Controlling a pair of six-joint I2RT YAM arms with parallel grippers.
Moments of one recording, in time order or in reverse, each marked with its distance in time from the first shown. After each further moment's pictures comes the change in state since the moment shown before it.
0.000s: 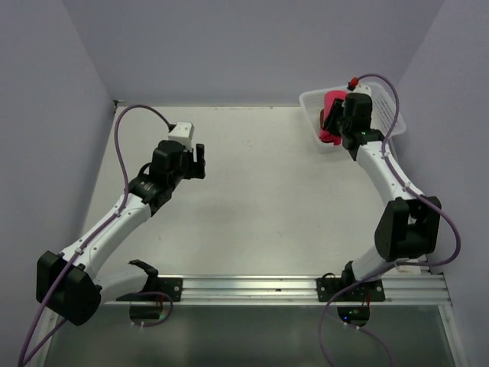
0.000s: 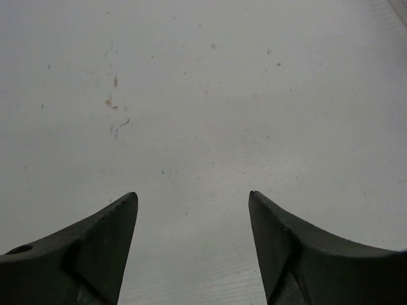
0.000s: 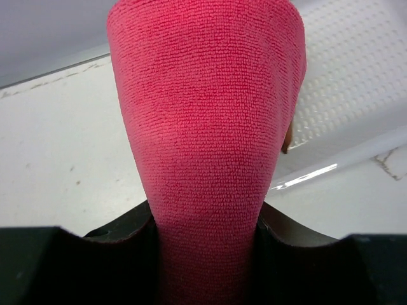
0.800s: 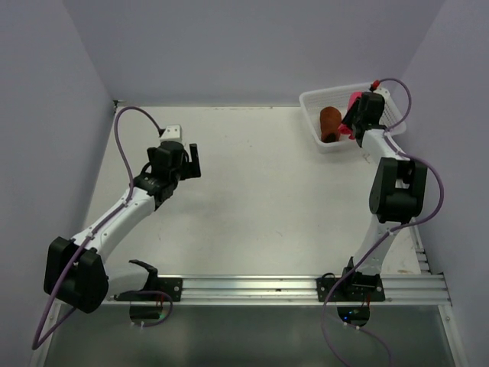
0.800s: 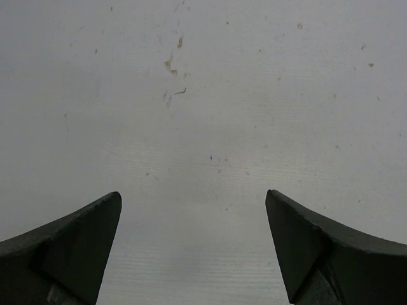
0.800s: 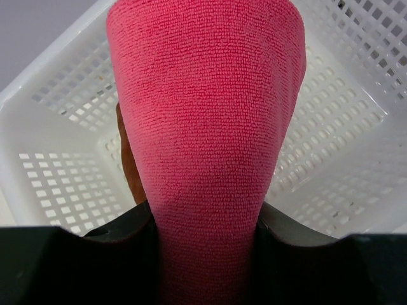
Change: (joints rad) left arm 0.065 0.085 -0.039 -0.013 -0.170 -0.116; right arm -0.230 0.388 0.148 0.217 0.032 0.045
